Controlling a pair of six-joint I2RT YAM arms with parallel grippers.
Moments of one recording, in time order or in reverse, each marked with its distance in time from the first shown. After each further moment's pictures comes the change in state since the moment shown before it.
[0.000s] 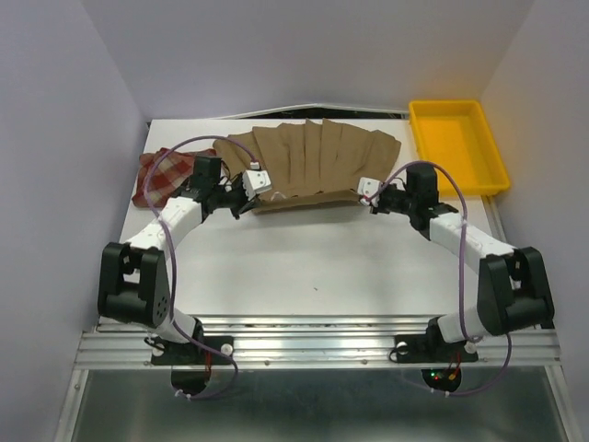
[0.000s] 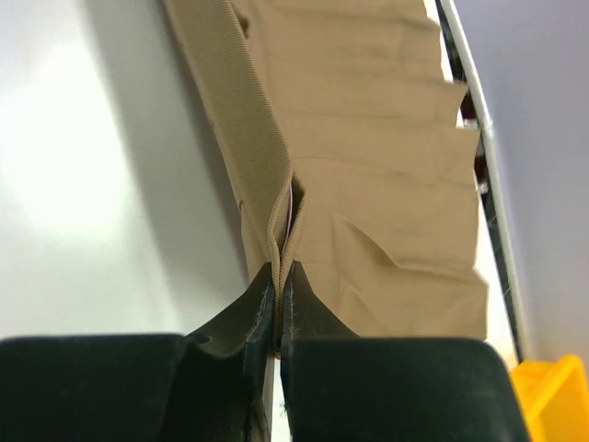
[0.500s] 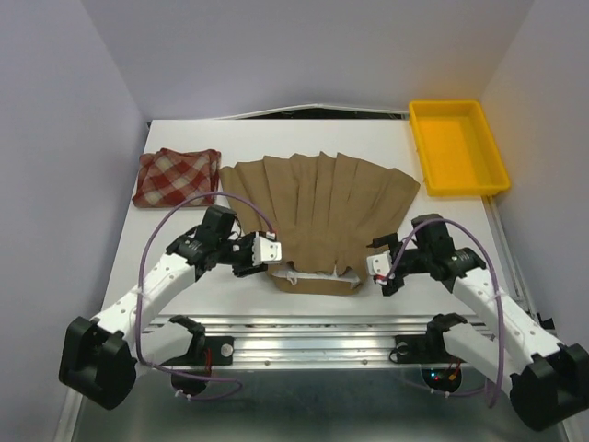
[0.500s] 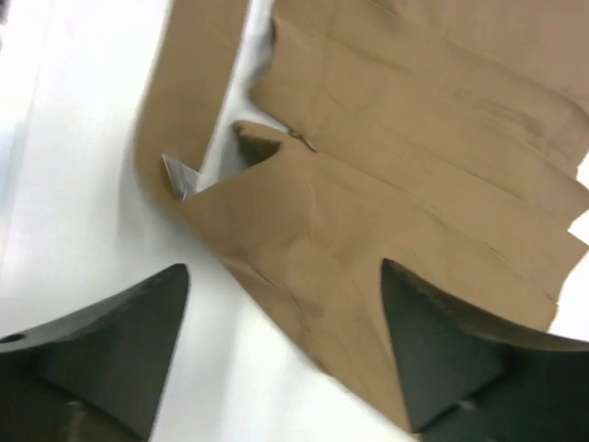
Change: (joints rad) left arm -0.249 -0.467 -0.358 -0.244 -0.091 0.147; right arm 0.116 -0.581 -0.267 -0.700 -0.116 -0.377
